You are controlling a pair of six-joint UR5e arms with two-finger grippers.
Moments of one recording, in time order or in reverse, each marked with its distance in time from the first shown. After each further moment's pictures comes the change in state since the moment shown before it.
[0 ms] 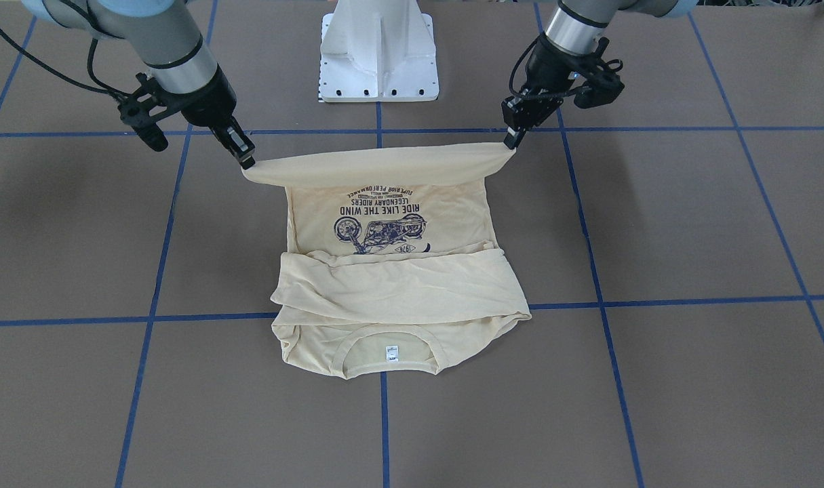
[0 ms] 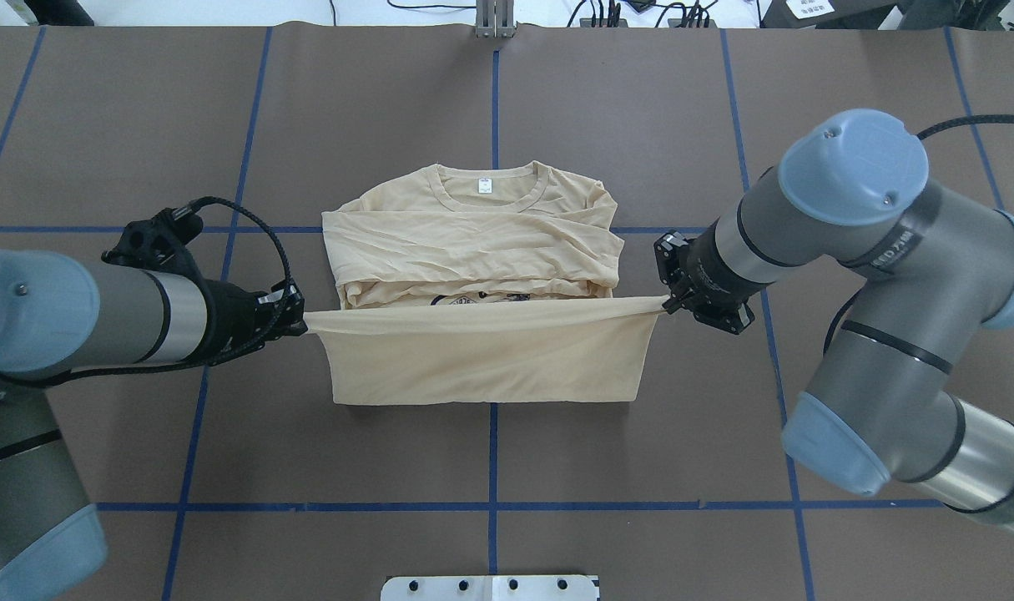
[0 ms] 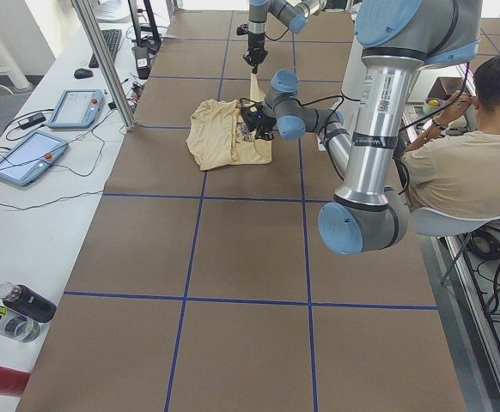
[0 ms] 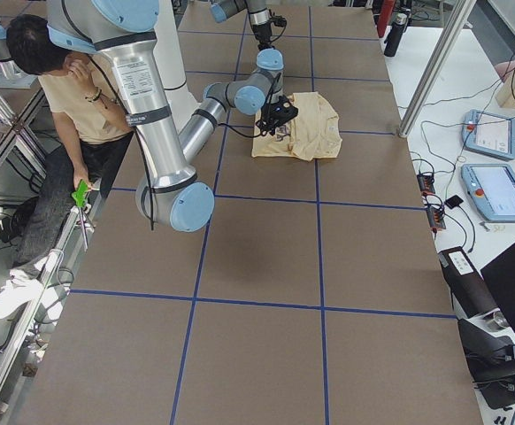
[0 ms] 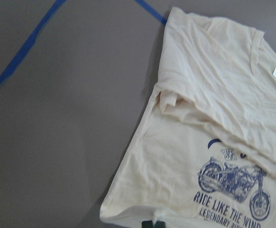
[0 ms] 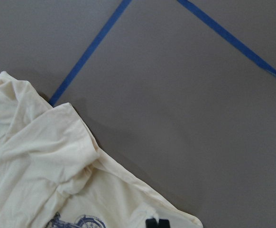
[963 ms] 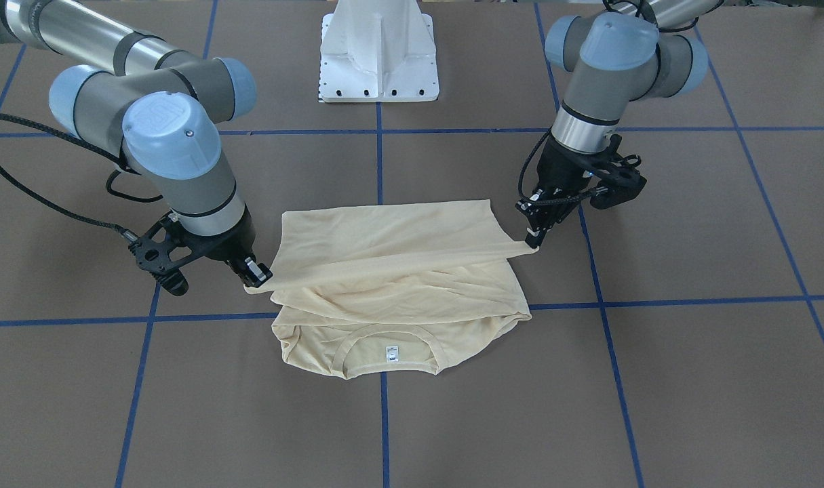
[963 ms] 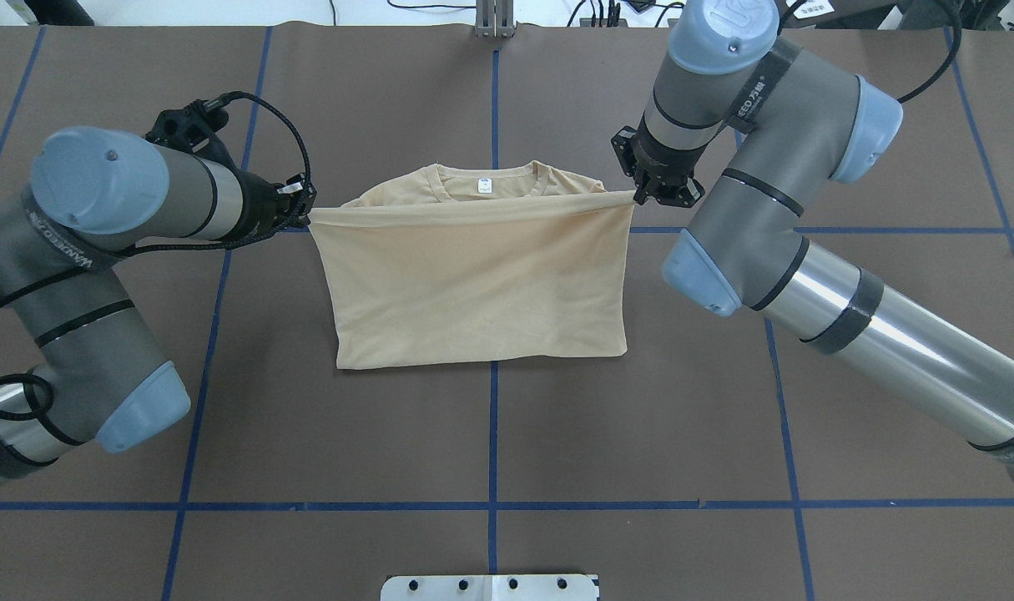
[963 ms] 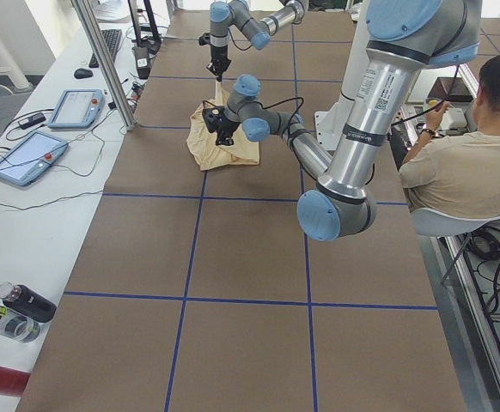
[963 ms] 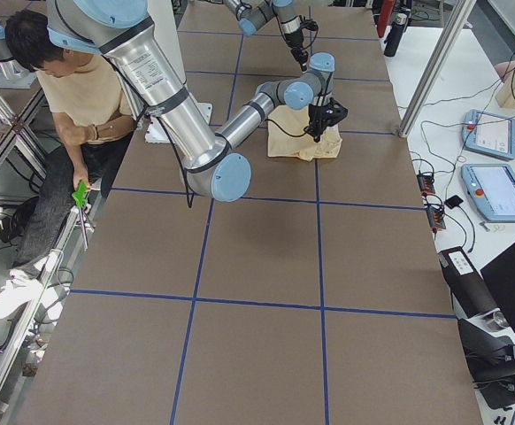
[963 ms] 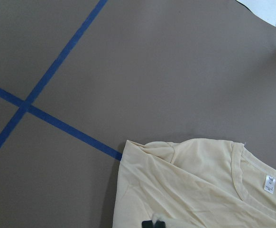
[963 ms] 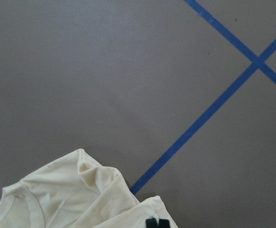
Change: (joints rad) left arm -0.152 -0.159 0.273 -0.063 0.006 0.151; right arm 0.119 0.287 -0.451 0.030 -0.019 -0.223
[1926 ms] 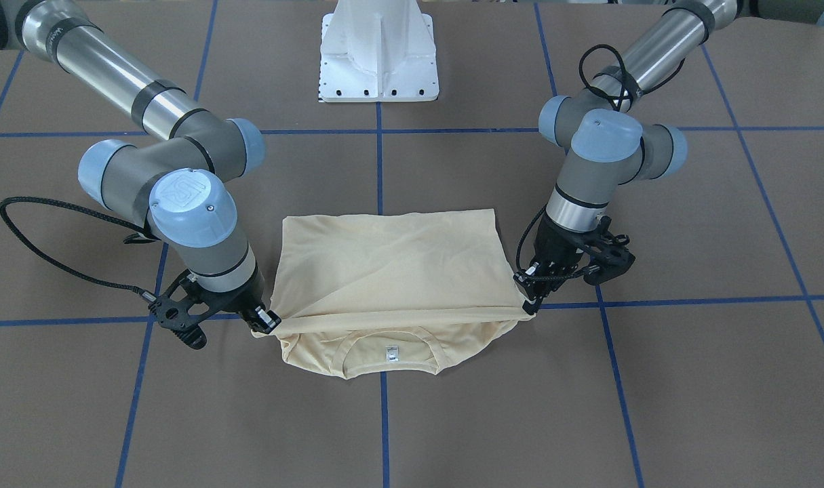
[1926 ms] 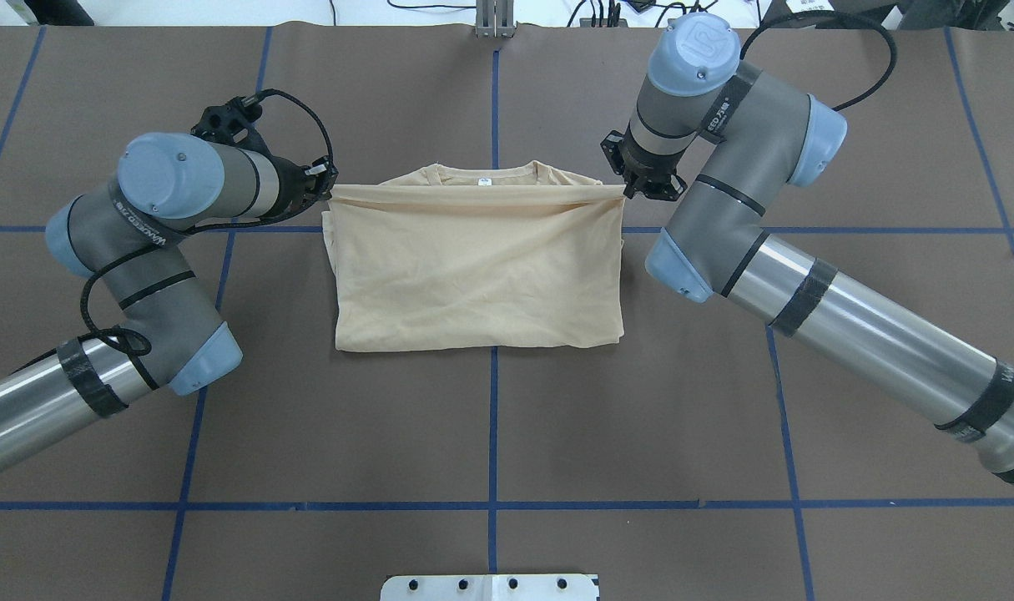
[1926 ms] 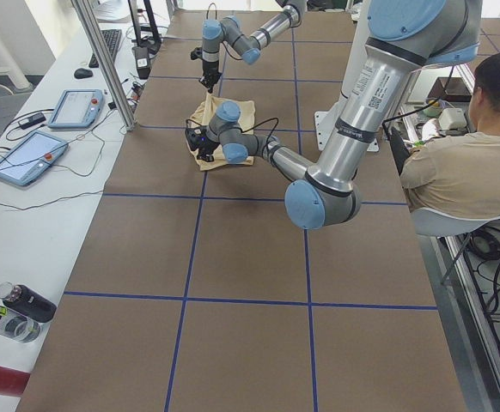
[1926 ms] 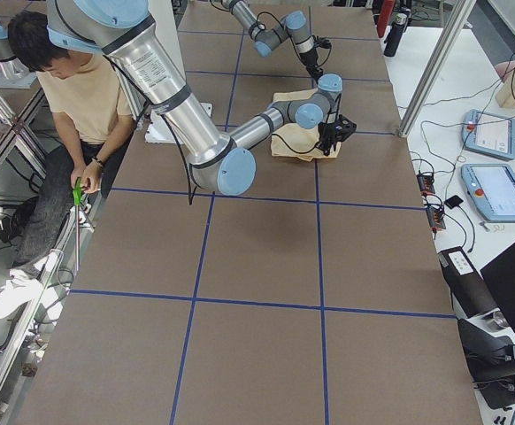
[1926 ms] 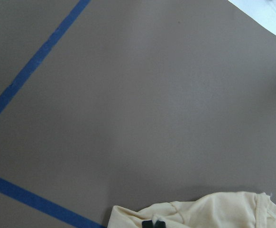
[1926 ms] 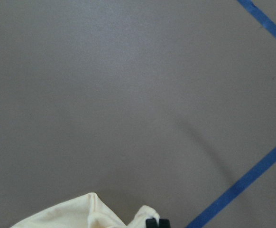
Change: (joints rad) left arm -0.015 -0.110 0.358 -0.290 0.054 0.005; right arm -0.009 0.038 -0.234 0.225 -0.035 -0.053
